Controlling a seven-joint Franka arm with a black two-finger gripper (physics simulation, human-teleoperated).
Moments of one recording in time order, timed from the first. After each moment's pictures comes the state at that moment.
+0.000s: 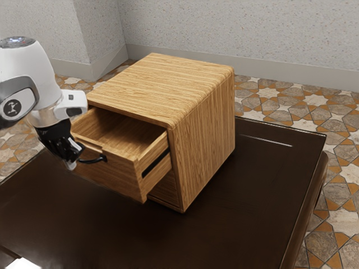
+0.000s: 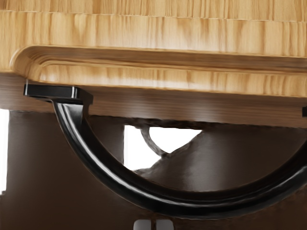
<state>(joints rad) 0.04 -0.62 -0.08 -2.46 0.02 1.93 -0.03</state>
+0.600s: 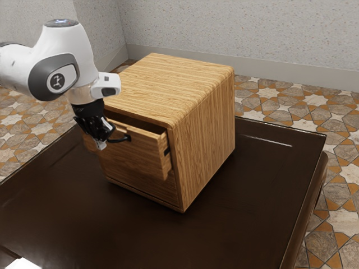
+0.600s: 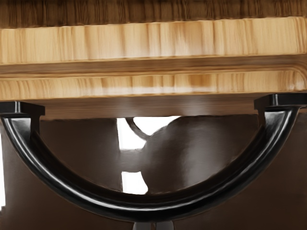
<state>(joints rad) 0.01 -0.29 -0.08 -2.18 0.03 1.94 0.02</state>
